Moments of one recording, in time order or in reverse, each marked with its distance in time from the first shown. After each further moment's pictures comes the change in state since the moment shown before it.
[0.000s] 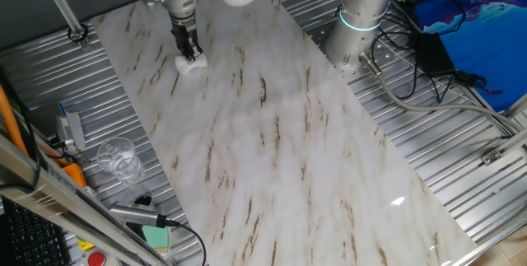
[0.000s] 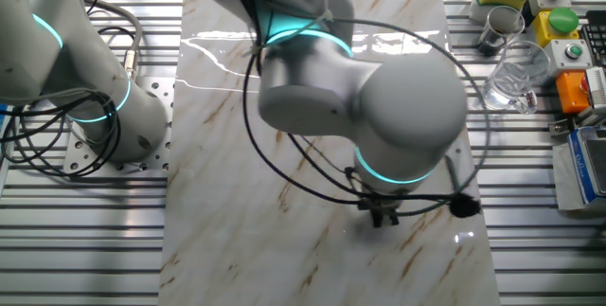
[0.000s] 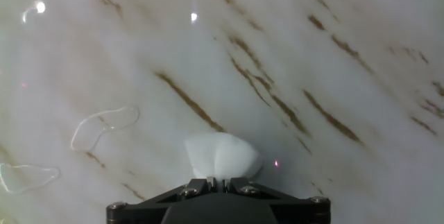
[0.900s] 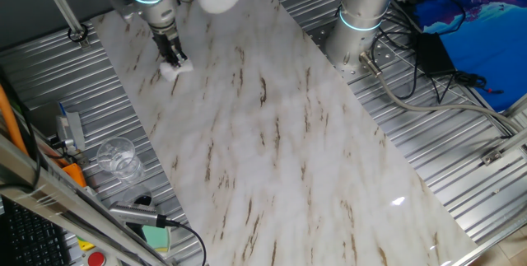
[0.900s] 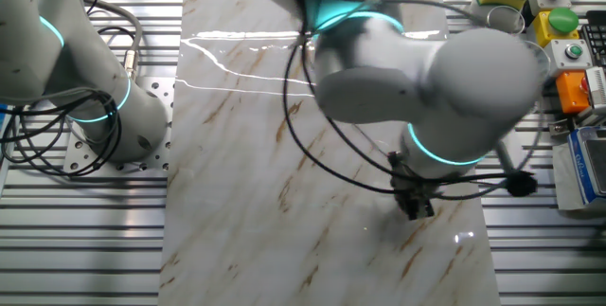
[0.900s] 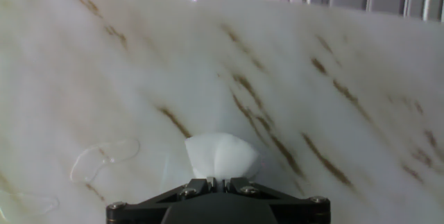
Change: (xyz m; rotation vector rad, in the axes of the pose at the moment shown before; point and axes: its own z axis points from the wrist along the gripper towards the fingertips) arm -0.043 0.013 -0.002 0.022 0.040 -0.098
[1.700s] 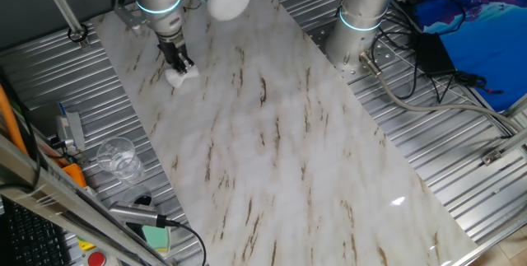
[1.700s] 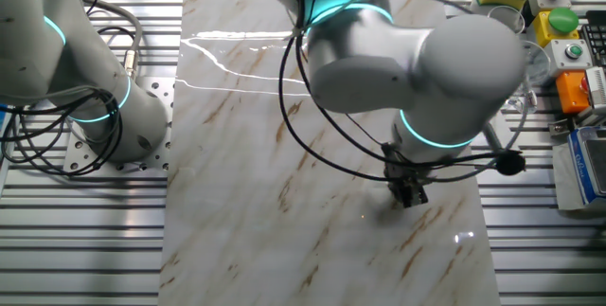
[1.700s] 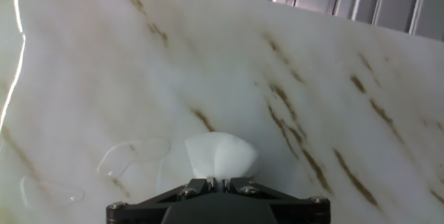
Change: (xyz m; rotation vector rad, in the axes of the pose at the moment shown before) arm 0.006 0.012 0.004 0.012 0.002 -0.018
